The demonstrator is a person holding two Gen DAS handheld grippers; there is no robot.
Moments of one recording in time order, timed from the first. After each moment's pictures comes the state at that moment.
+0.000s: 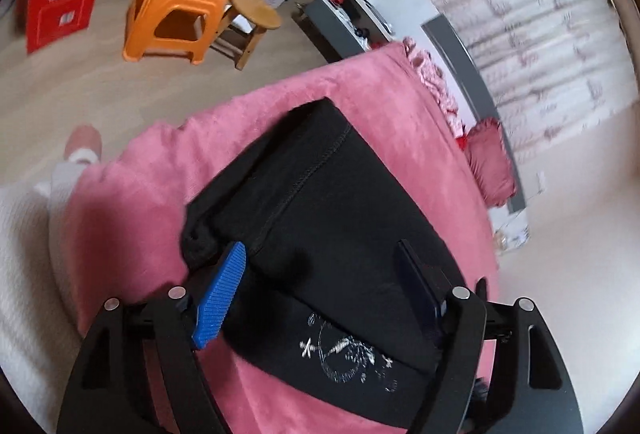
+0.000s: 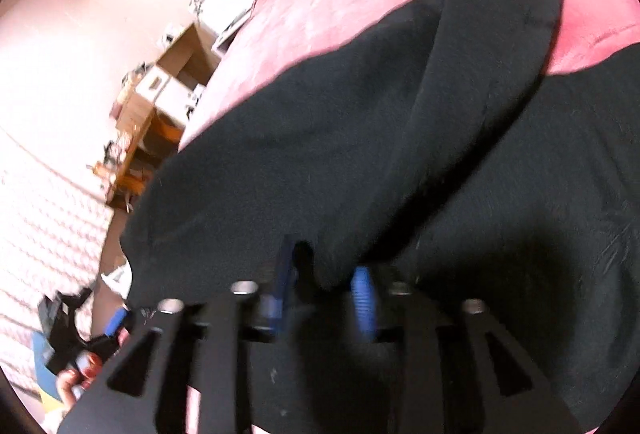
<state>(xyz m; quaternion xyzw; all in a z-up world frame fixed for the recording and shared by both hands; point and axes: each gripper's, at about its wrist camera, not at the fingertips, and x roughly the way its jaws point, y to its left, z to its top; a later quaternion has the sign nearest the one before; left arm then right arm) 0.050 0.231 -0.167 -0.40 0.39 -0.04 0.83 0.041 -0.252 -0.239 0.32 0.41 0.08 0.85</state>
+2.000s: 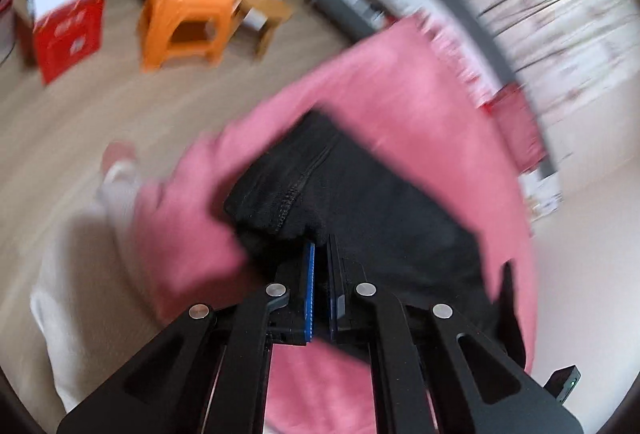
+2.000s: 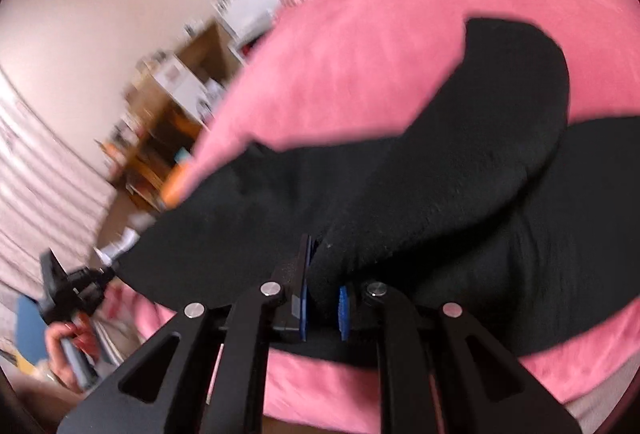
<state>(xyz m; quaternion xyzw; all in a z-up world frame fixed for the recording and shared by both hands) 0.036 0.247 -0.151 -0.34 0.47 -0.01 0.82 -0.013 -0.269 -0.206 0.26 0.44 0.09 0.85</state>
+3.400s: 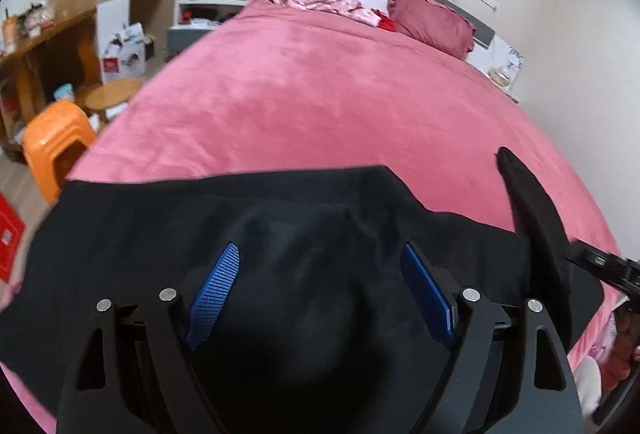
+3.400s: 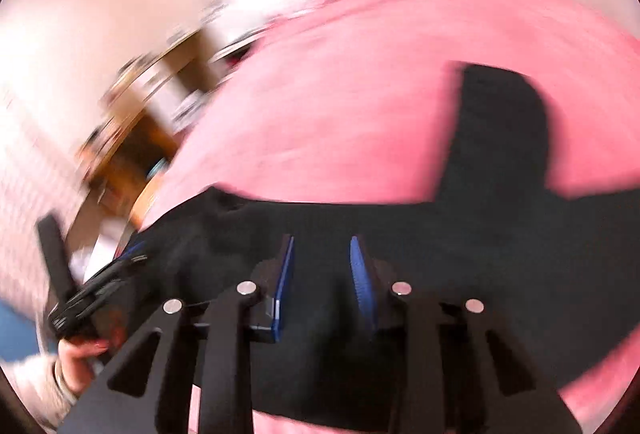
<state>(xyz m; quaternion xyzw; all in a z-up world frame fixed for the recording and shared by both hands) 0.112 0.033 -0.152 -0.08 0.41 -0.17 0.90 0.049 -0.253 -0.166 0.17 0.39 0.12 0.89</state>
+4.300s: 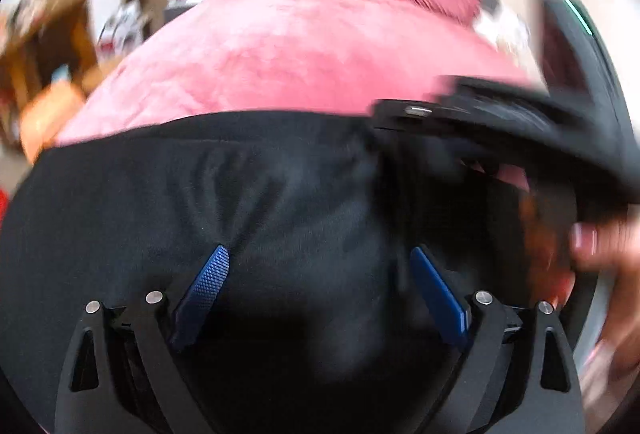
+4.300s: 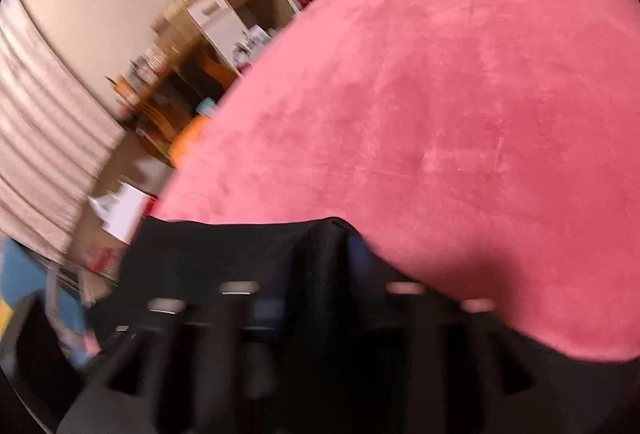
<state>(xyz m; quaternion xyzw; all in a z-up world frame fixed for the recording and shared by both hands) 0.120 0.027 -0.185 -0.10 0.45 -0.15 0.88 0.164 -0.174 -0.220 0.17 0.42 0.20 0.87</state>
